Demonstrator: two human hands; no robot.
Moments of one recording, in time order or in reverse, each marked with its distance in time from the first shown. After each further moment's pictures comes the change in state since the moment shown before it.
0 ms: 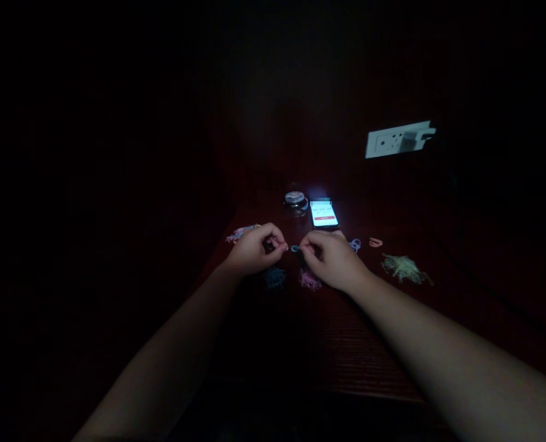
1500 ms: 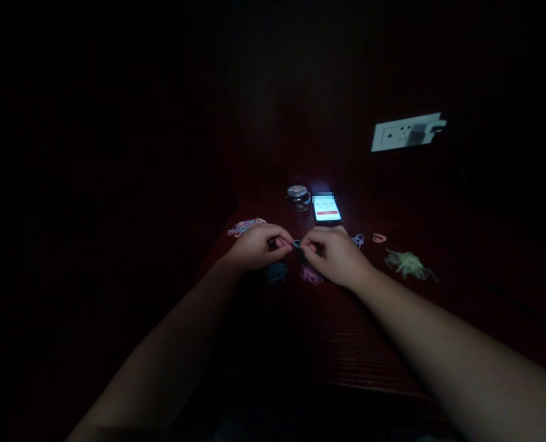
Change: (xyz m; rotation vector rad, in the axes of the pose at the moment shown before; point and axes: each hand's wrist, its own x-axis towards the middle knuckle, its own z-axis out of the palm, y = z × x) left_hand 0.001 -0.010 0.003 -0.009 -0.119 0.024; right_hand 0.001 -0.003 -0.003 0.020 -0.037 -0.083
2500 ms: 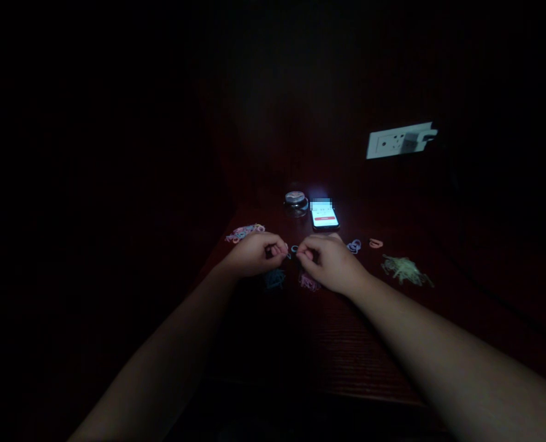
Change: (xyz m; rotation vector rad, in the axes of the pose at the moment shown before) left_hand -0.002 -0.004 -0.001 0.017 -0.056 -0.017; right_hand -0.002 0.000 0.003 0.006 -0.035 0.013
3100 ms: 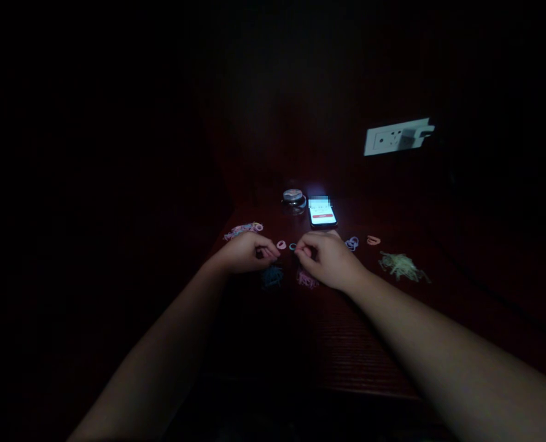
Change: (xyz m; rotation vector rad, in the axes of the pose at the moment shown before) left_hand -0.009 -0.012 -0.013 -0.060 -0.175 -0.184; right_hand 0.000 0.000 0.001 0.001 0.012 0.014
